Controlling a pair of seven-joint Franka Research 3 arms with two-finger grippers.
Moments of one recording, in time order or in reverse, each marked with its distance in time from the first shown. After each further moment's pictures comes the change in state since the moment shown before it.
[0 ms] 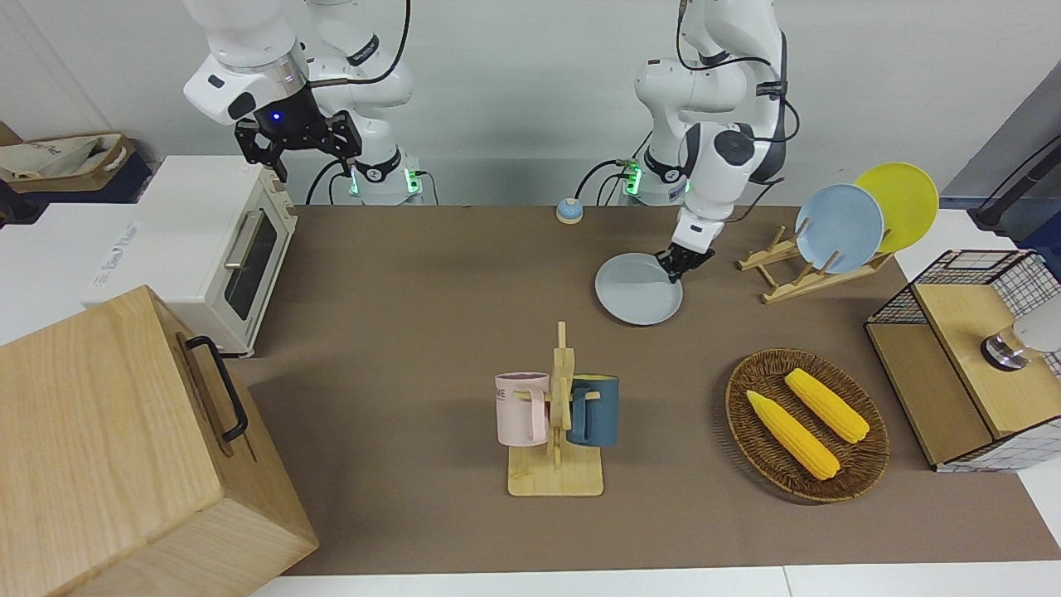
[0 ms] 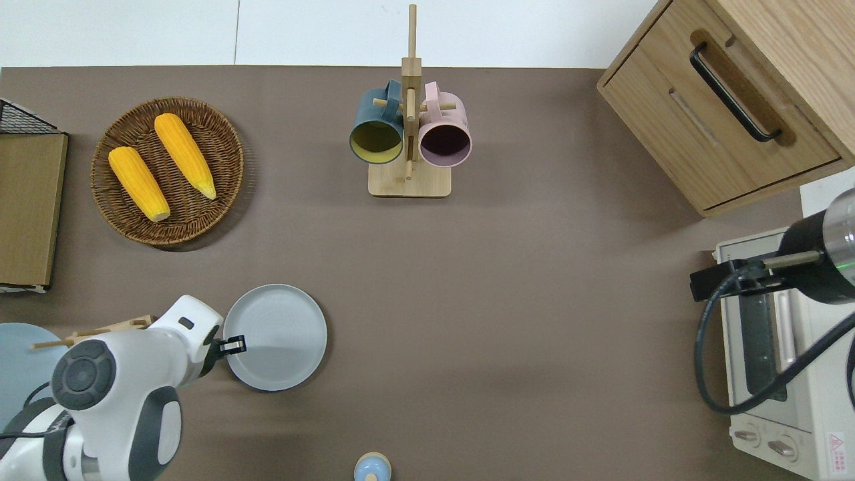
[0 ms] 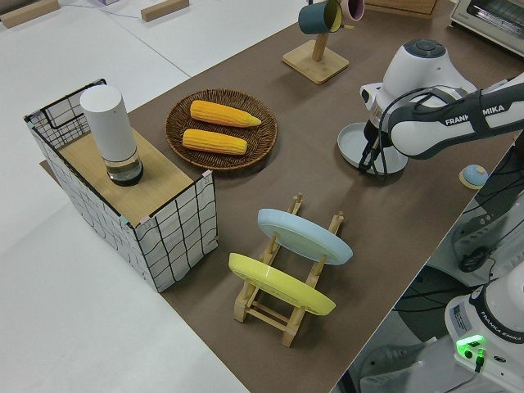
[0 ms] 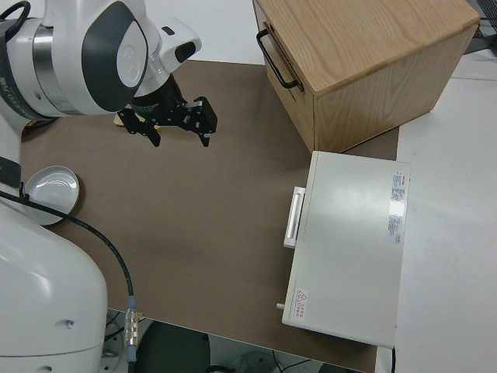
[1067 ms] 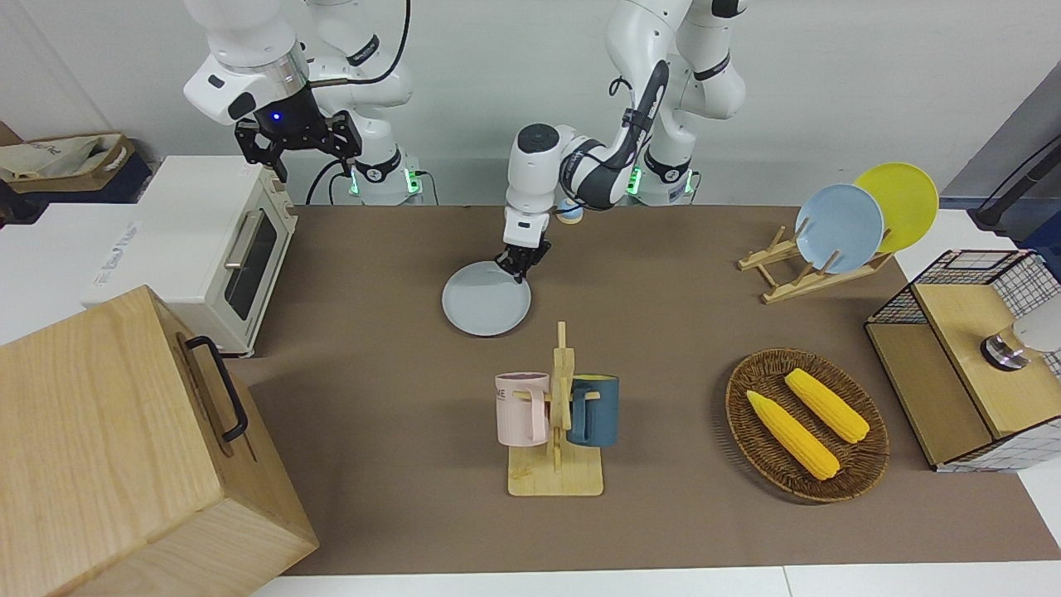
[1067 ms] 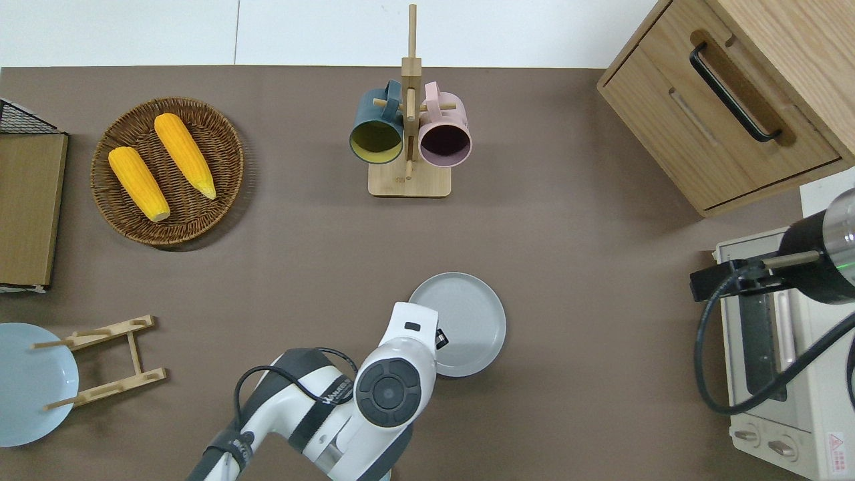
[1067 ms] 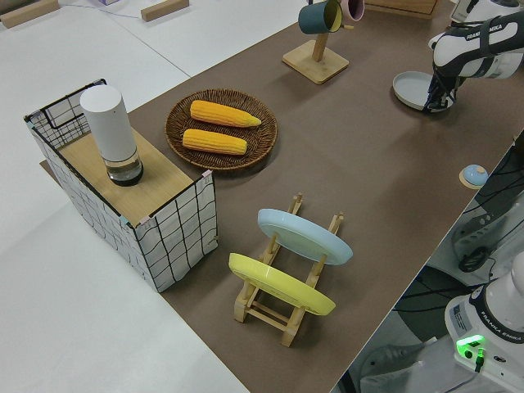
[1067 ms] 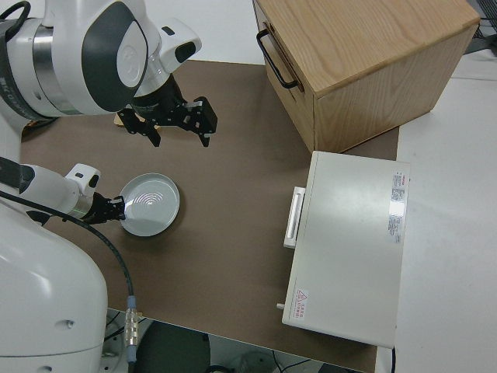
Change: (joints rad) left arm -0.330 0.378 -0.259 0.437 0.115 0.025 -0.987; right arm 0.000 0.000 0.000 0.000 0.000 0.000 0.000
